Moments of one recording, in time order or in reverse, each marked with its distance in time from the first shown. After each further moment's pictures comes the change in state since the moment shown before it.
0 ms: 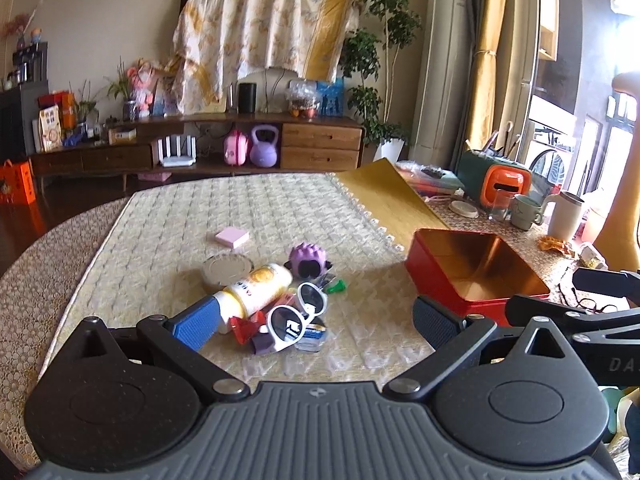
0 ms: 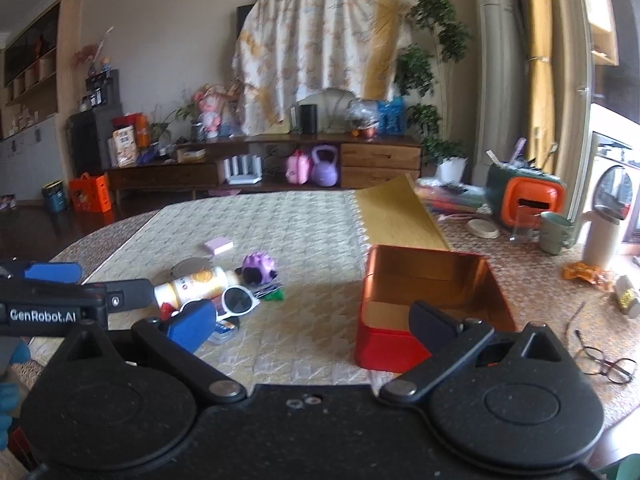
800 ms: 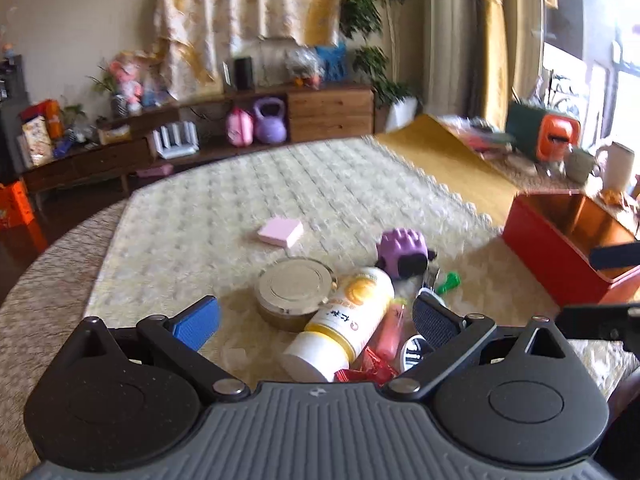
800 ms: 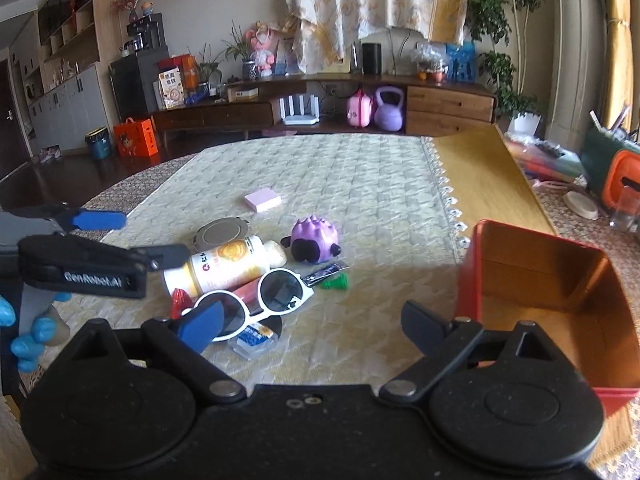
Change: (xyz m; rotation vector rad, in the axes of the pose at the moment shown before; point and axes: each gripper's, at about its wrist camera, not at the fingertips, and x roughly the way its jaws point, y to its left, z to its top) left arm 0.135 0.086 0.017 0.134 0.102 0.015; right arm 0.128 0.026 0.018 -0.051 0.187 0.172
